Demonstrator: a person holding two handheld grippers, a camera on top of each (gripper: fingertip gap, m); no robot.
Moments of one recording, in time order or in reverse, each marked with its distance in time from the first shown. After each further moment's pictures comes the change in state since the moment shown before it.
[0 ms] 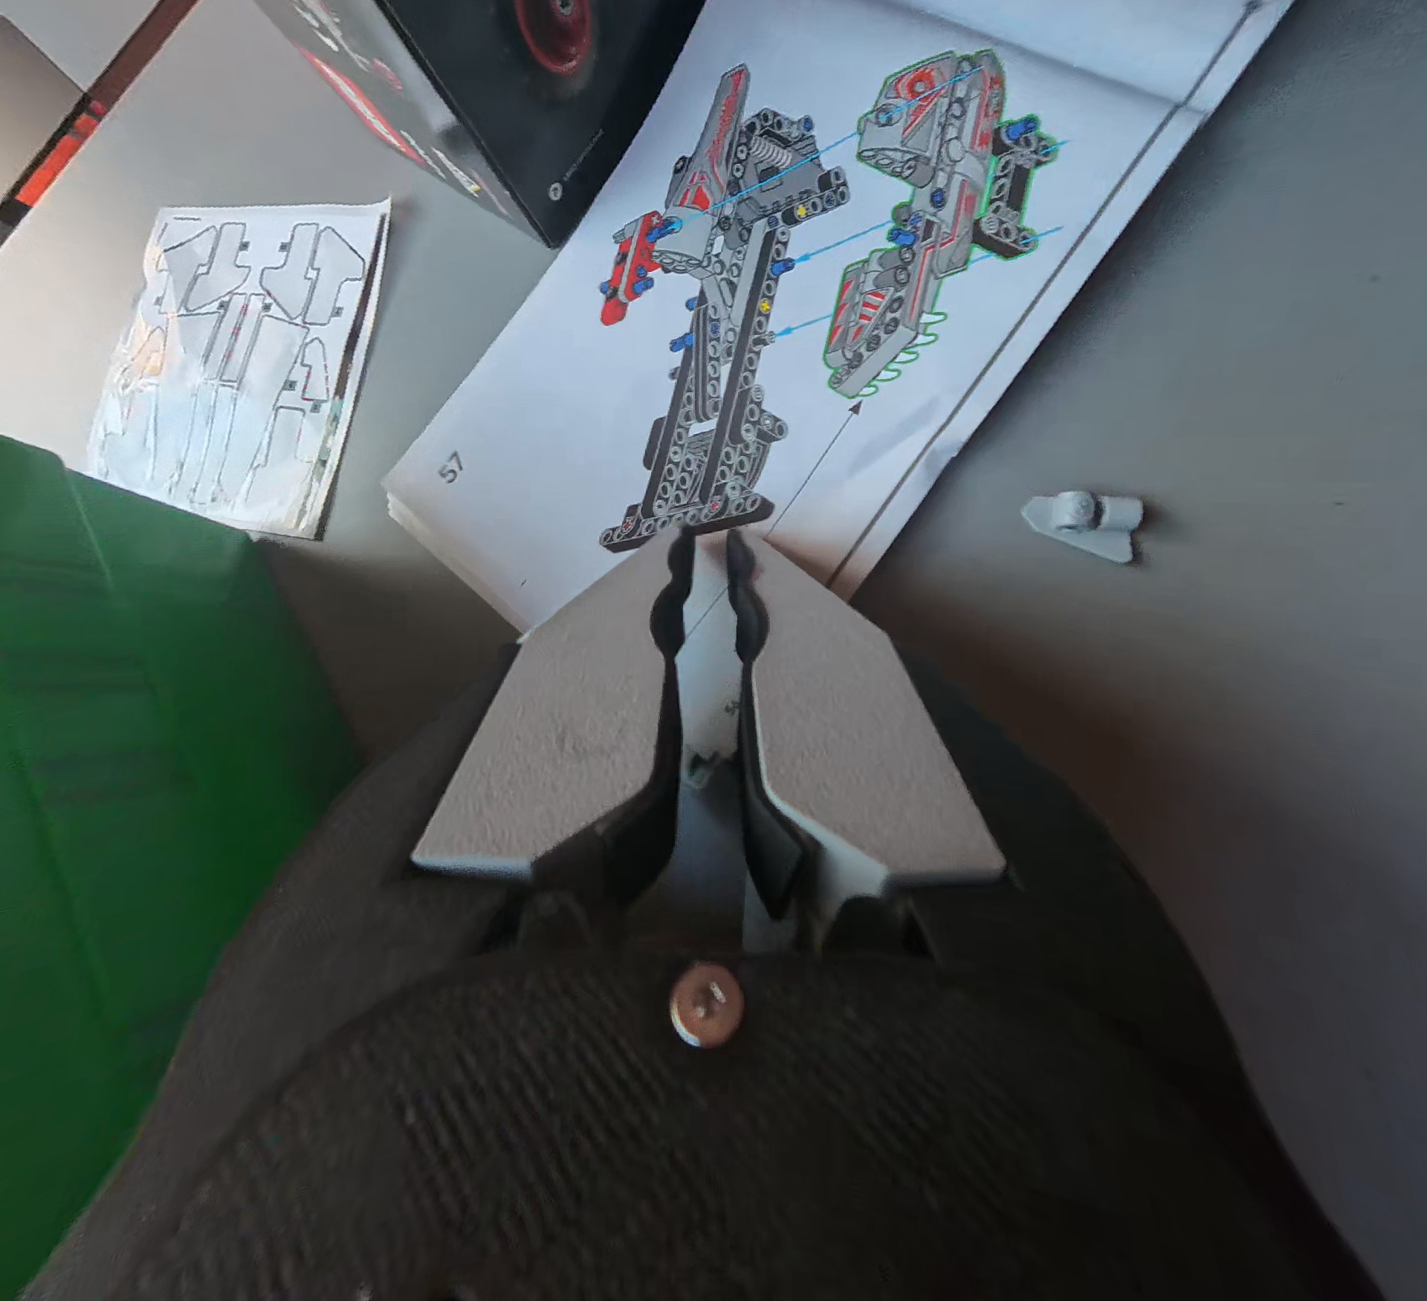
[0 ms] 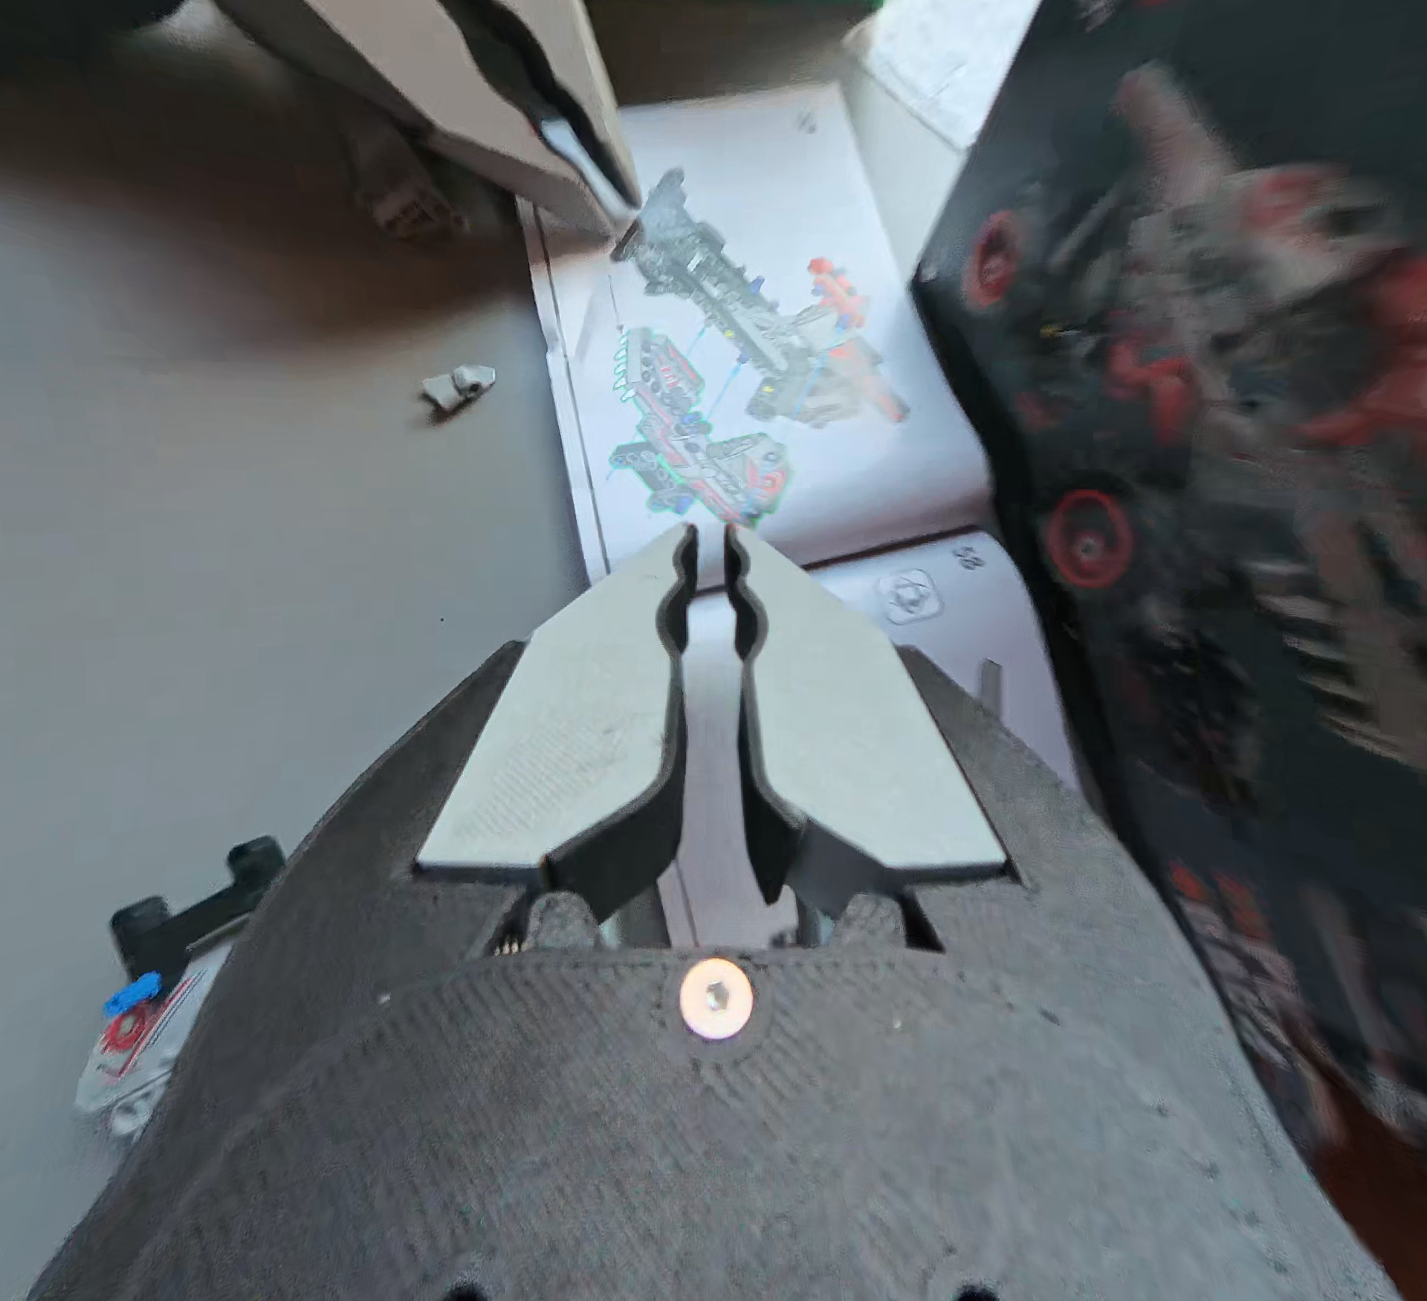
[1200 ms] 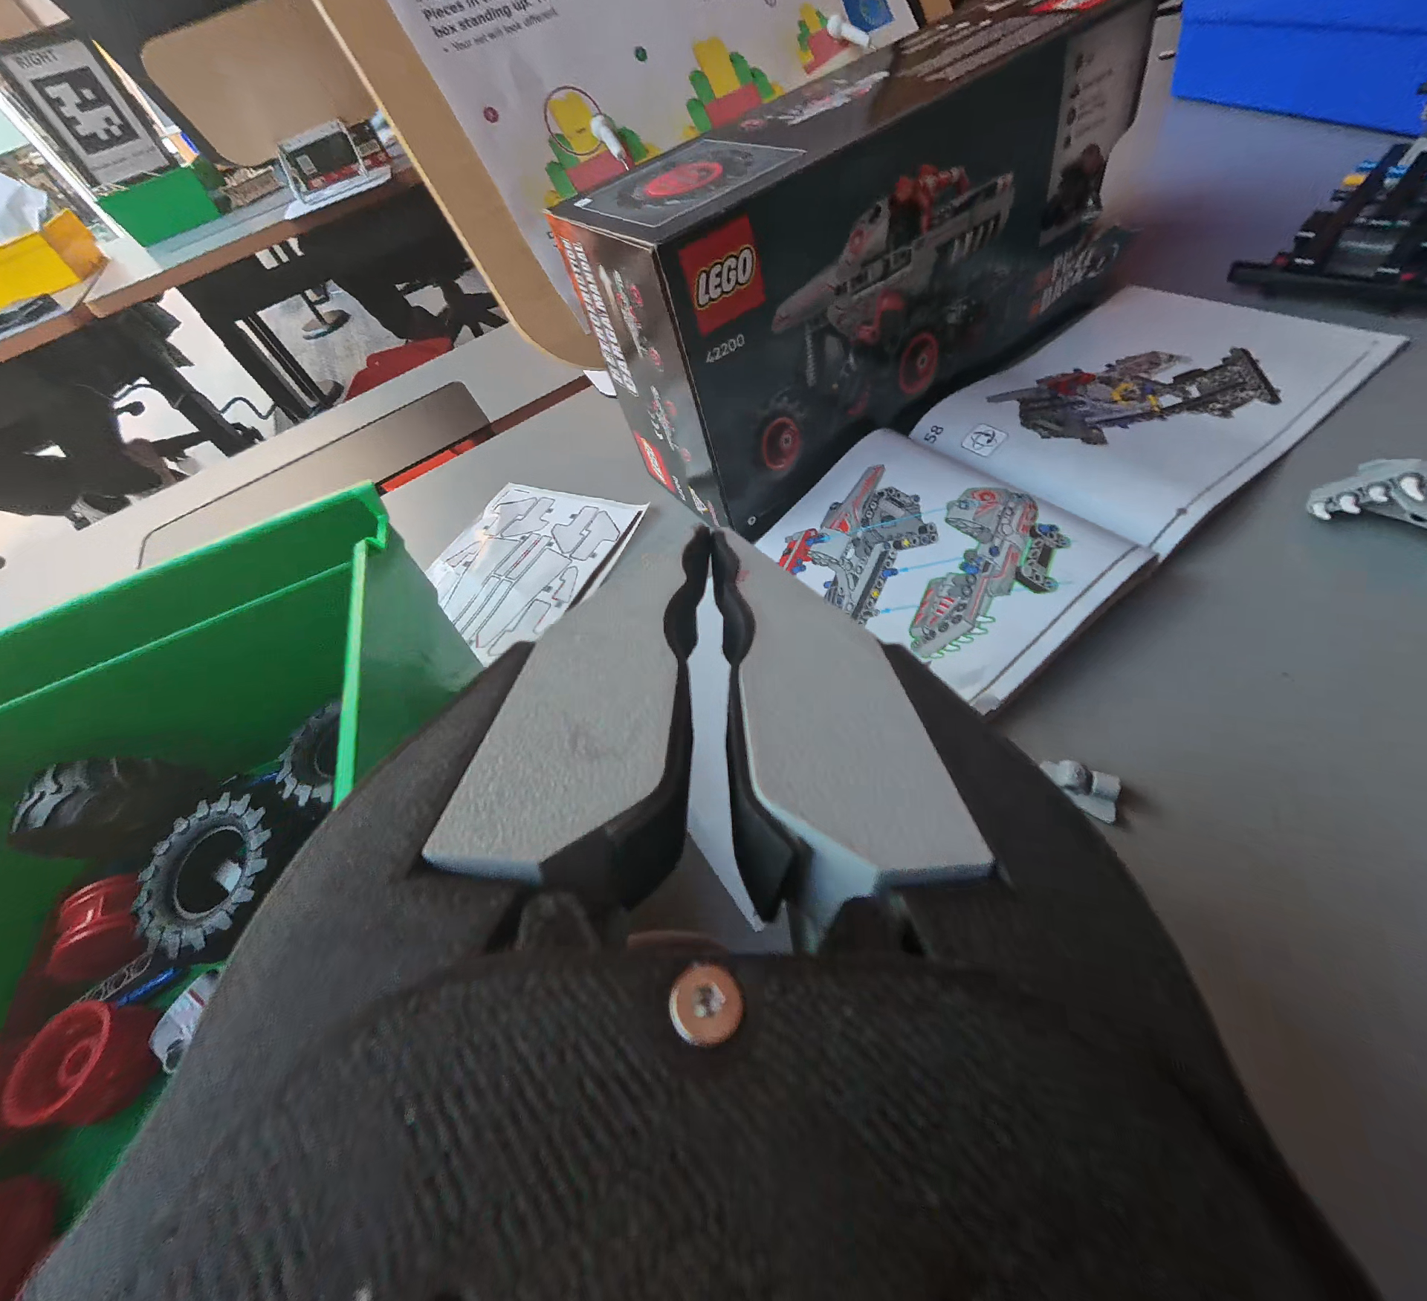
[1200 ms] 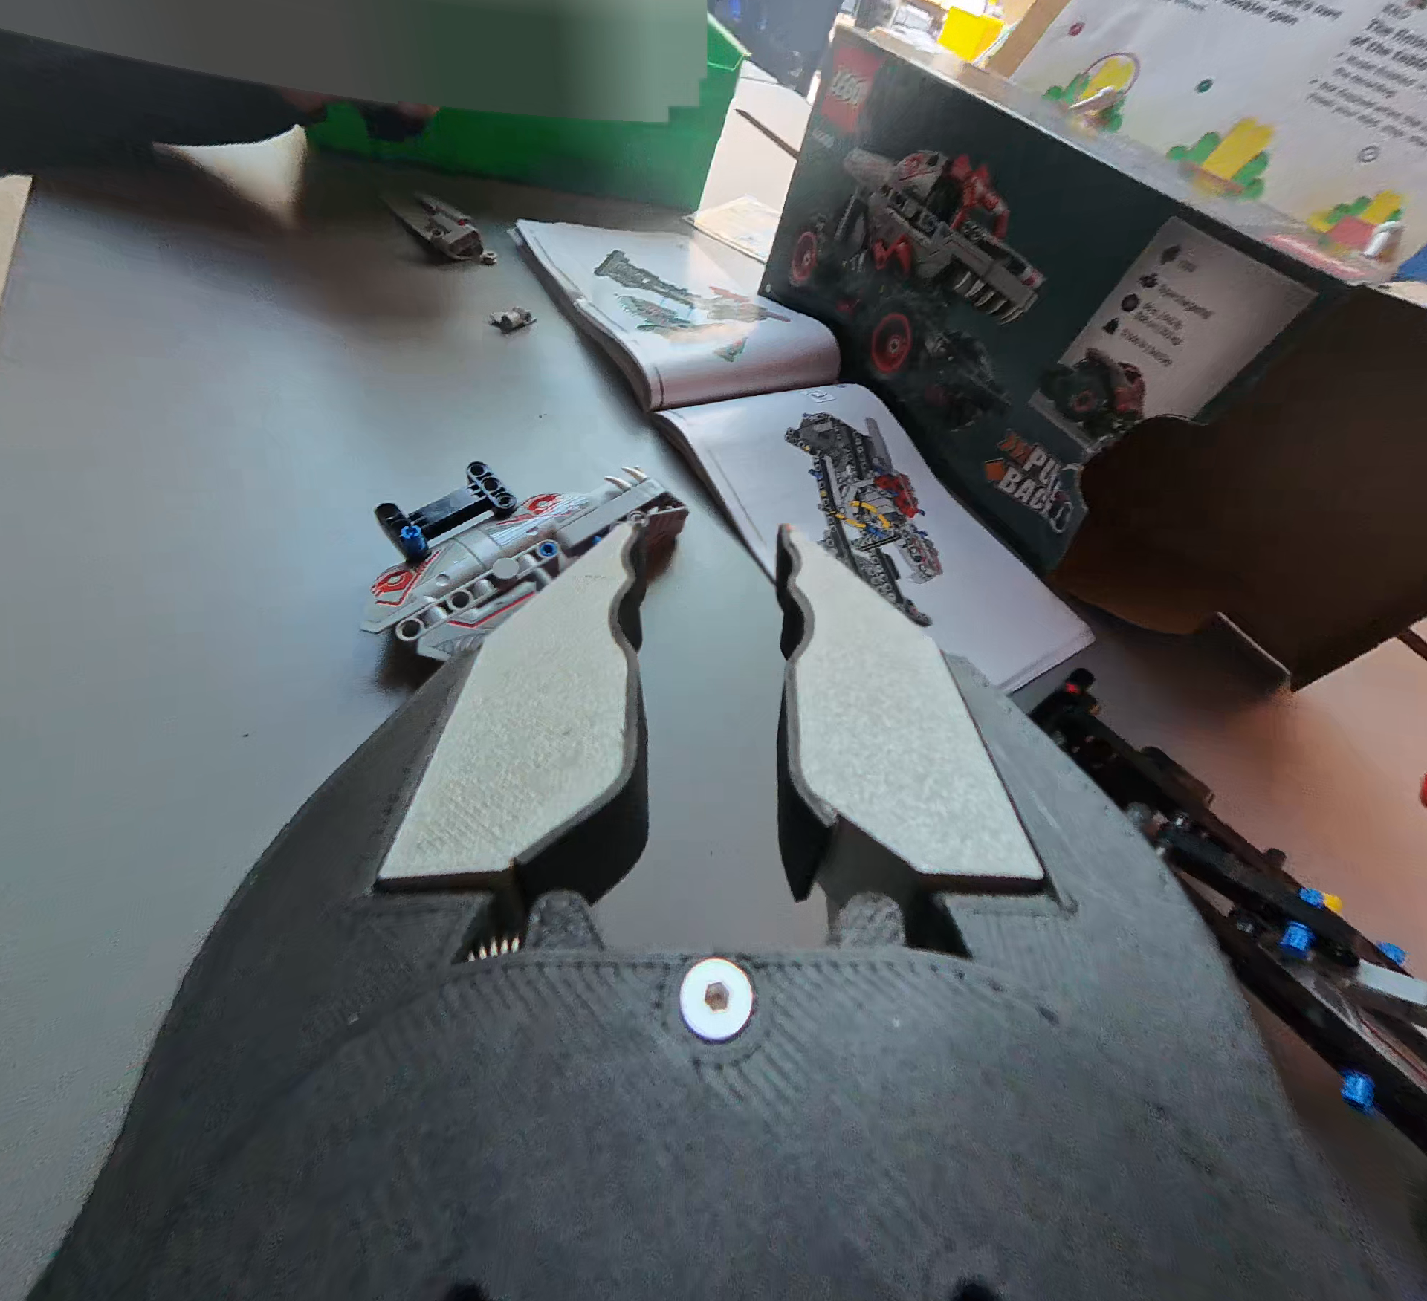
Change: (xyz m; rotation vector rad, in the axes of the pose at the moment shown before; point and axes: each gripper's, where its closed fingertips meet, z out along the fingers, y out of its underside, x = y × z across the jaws) left arm -0.037 -0.068 -0.065 0.488 -0.236 -0.145; right arm -0.057 0.082 -0.131 0.379 0.364 -0.044
